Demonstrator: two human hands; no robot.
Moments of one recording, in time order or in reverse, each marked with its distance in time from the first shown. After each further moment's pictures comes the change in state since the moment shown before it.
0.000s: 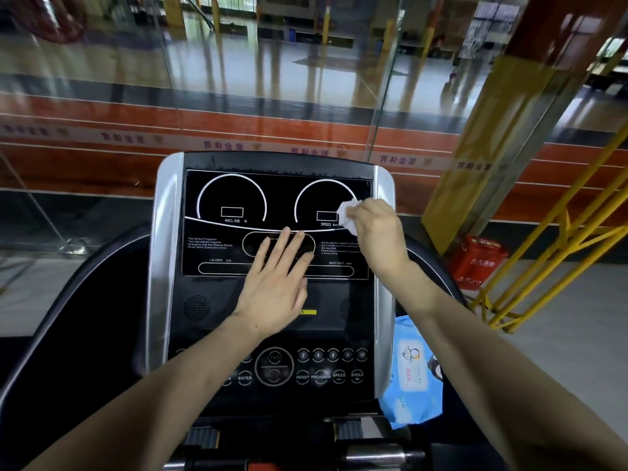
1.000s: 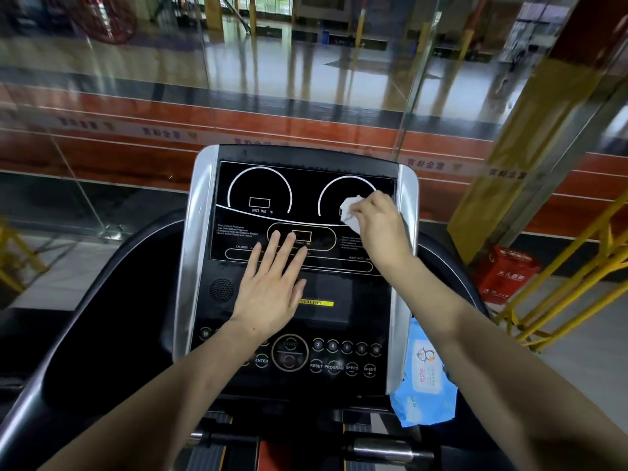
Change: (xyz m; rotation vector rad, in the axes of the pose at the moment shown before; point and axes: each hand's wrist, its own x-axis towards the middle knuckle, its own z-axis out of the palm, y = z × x) left_hand -0.044 -0.013 -0.002 0.063 -0.069 -0.170; right_hand 0.005 -0.026 0.012 0.081 -0.062 0.017
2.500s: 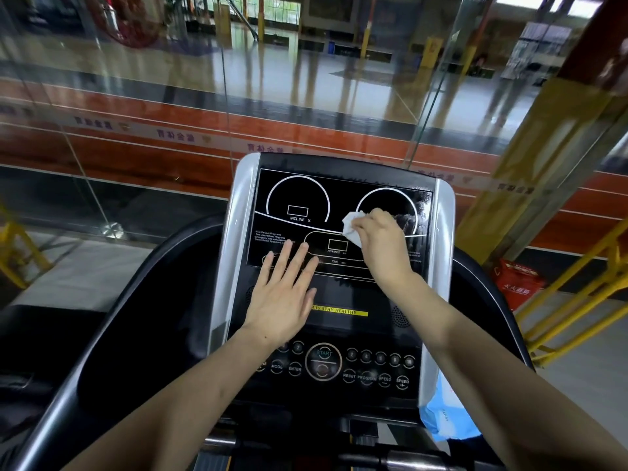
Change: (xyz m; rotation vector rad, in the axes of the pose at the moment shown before) left_hand -0.019 -0.045 0.000 -0.038 -0.010 -0.012; right_hand 0.006 -0.063 0.032 0.002 -0.033 -0.013
